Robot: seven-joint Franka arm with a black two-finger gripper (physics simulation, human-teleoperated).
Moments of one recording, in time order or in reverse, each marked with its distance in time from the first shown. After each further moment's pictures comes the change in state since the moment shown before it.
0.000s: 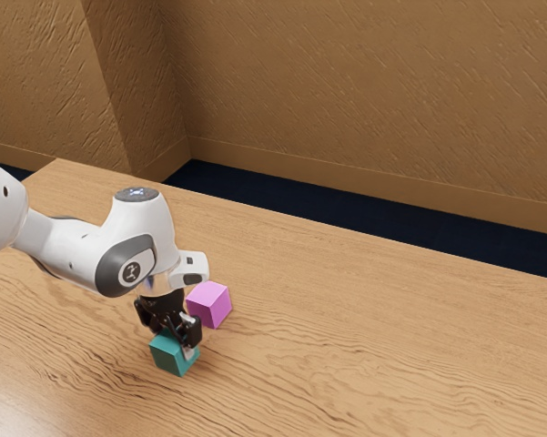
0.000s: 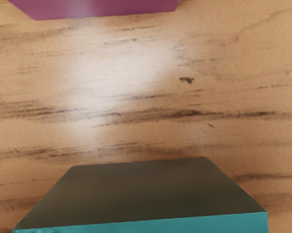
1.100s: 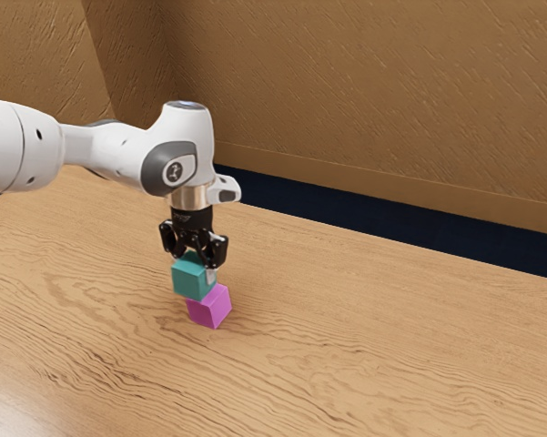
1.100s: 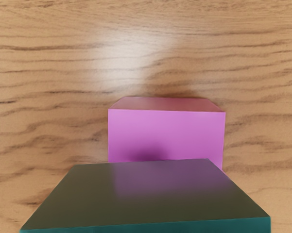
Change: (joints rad) arm -0.013 0.214 0.015 0.588 0.107 -0.483 -0.151
